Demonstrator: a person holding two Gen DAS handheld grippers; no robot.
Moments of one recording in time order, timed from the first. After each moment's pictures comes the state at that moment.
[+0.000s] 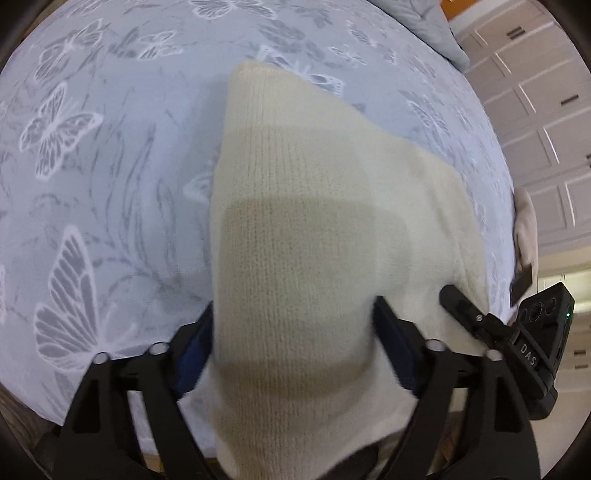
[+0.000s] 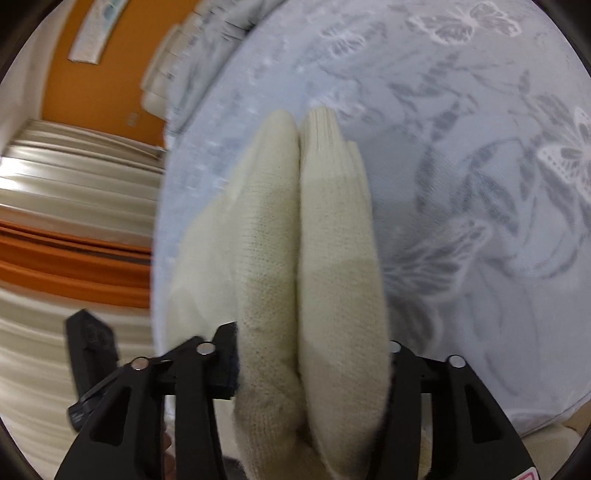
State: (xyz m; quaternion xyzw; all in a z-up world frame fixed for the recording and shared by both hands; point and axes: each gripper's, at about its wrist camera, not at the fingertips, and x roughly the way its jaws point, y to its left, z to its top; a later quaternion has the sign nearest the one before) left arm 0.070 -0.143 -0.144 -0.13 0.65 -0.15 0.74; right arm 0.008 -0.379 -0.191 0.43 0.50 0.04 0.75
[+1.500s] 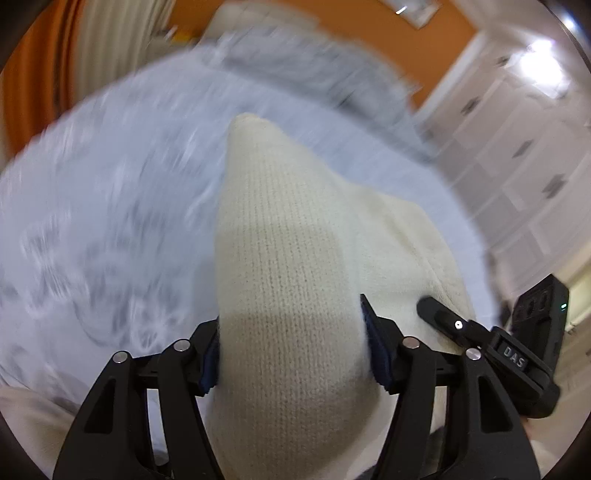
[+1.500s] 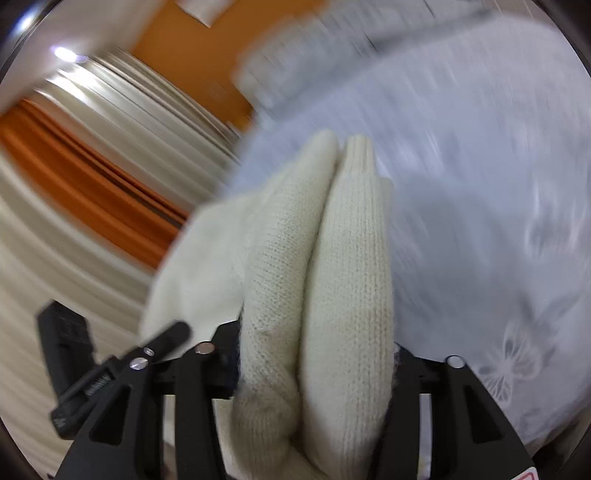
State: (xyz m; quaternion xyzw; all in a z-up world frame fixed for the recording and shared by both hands) left arm 0.013 0.065 -0.090 -0.15 0.48 -0.14 0.85; right arm 0.010 -0.176 -0.160 0.28 0.49 0.08 0.82
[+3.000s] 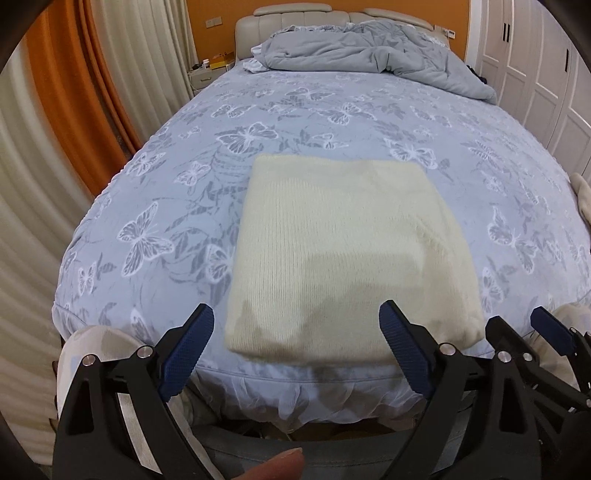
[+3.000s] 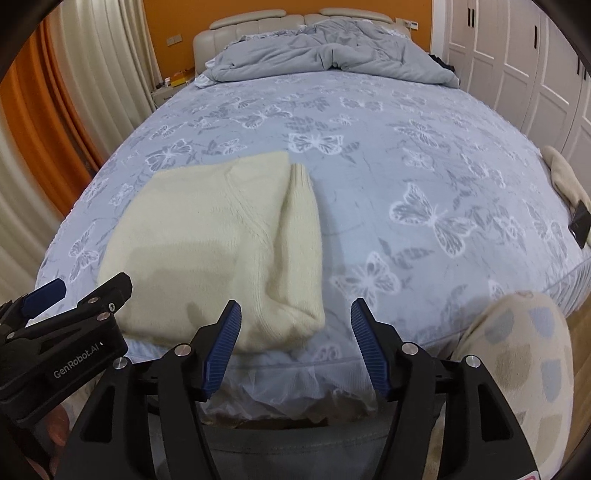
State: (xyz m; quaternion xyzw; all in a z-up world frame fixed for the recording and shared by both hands) left arm -0.084 0.003 -0.061 0.04 0.47 0.00 0.88; right arm -0.118 -0.139 -0.087 0.06 0.46 -0.06 0.88
